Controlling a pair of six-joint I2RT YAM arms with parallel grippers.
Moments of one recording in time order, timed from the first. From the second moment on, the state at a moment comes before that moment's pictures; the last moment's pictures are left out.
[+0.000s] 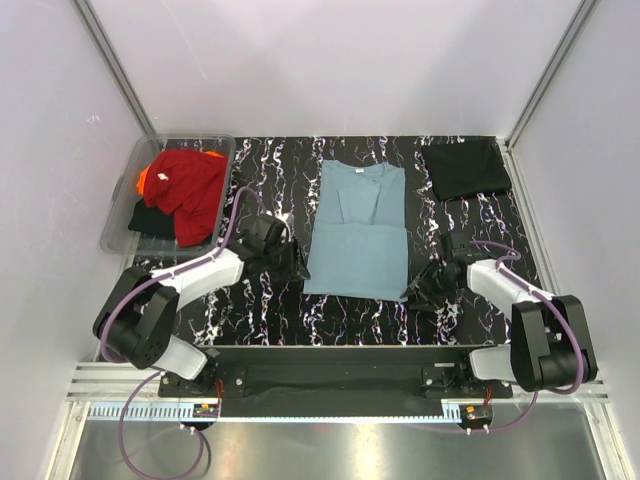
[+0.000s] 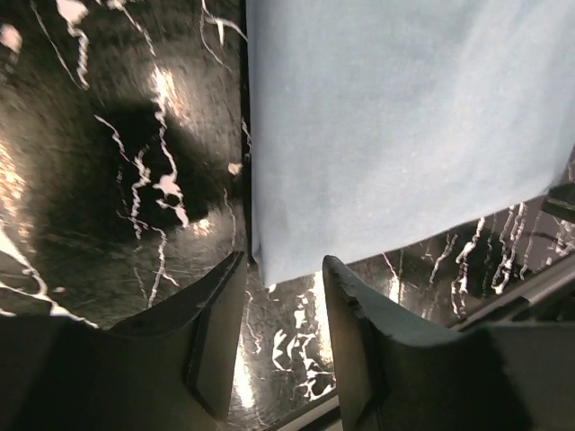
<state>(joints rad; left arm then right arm) -0.56 1.47 0.79 -0.25 0.22 -0.64 0.15 1.33 0.60 -0.55 -0.32 0.90</state>
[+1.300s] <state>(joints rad) -0.65 1.25 0.65 -0.21 0.21 -0.76 0.15 1.10 0.55 -0.51 -0.30 0.95</state>
